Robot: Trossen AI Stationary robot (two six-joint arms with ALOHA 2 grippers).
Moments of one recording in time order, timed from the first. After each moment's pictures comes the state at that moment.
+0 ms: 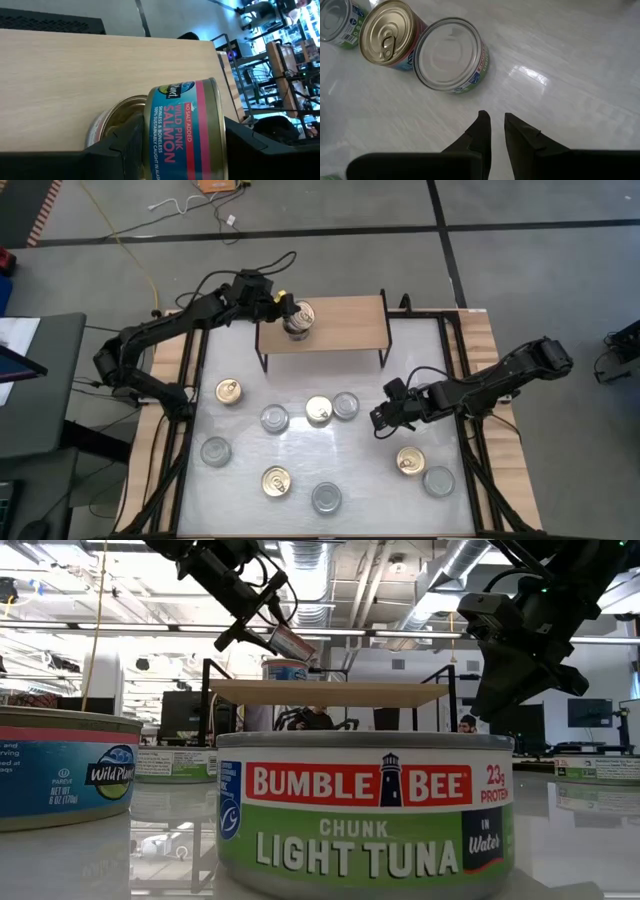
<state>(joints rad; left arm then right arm) 0.62 1.42 1.26 -0.36 0.06 -0.88 0.27 1.28 0.71 -0.49 0.40 1.25</state>
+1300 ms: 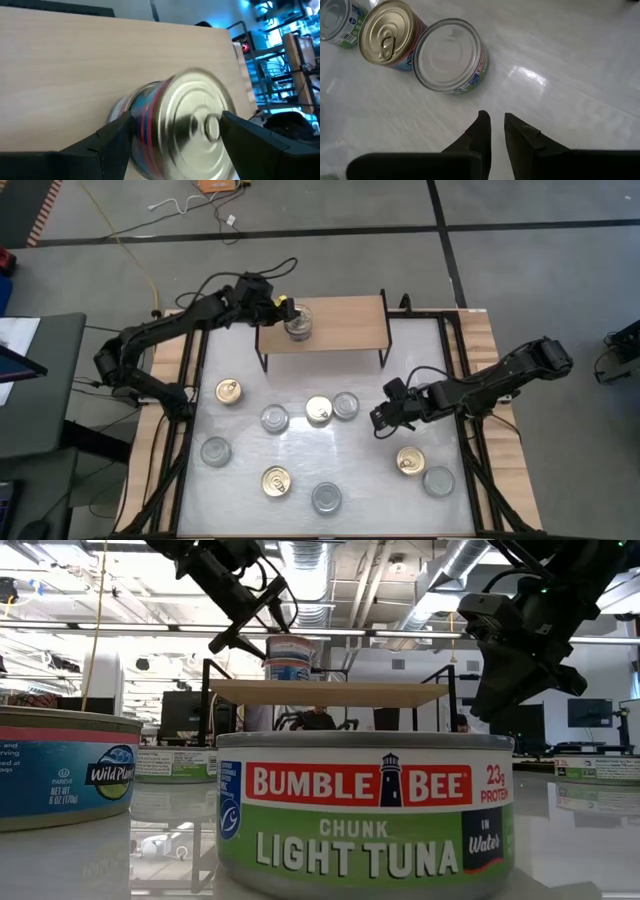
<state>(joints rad) 0.60 1.42 1.26 -0.43 0.05 -0.88 0.26 1.28 0.71 -0.49 0.40 1.23</state>
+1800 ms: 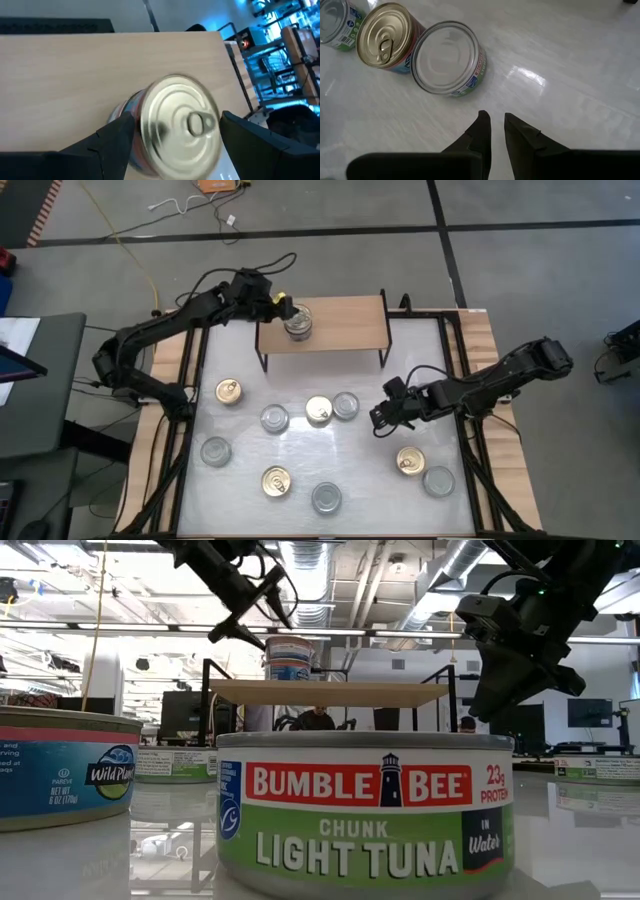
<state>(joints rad) 0.60 1.40 1.31 -0.49 0.04 -0.78 0.26 1.28 0.71 -0.49 0.40 1.23</state>
